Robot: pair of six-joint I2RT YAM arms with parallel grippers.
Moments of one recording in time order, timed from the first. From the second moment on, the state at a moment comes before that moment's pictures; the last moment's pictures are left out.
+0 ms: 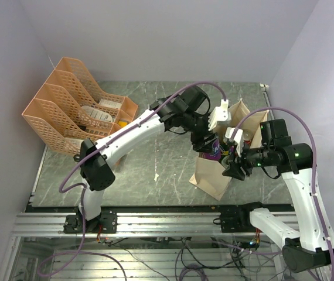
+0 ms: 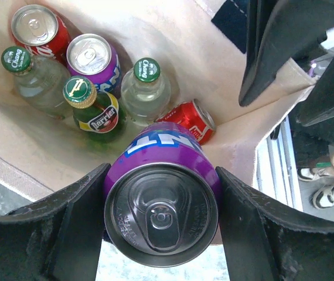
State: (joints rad) left arm -0.94 1.94 2.02 -0.83 0.65 0.43; right arm 0.17 0.92 1.23 -1.38 -0.72 -0.78
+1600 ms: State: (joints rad) left arm -1.06 2.18 2.28 -0.99 0.84 0.45; right arm 0.20 0.80 1.20 -1.42 -0.73 -0.86
